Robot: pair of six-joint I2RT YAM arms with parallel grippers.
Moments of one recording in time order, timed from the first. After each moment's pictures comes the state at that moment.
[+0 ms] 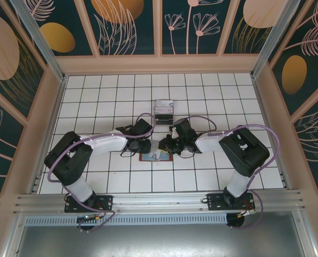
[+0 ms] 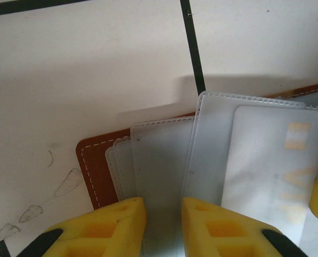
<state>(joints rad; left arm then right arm) -0.74 1.68 0.89 -0.41 0.02 -0.58 0.70 1.73 0.72 0.16 -0.54 1.01</state>
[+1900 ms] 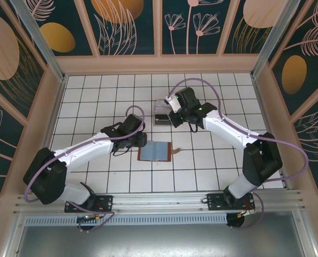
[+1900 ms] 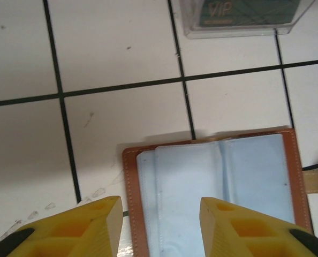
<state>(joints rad) -0.71 1.42 0.87 -0.48 -0.09 -0.61 0.62 1.59 1.24 -0.51 -0.05 -0.15</state>
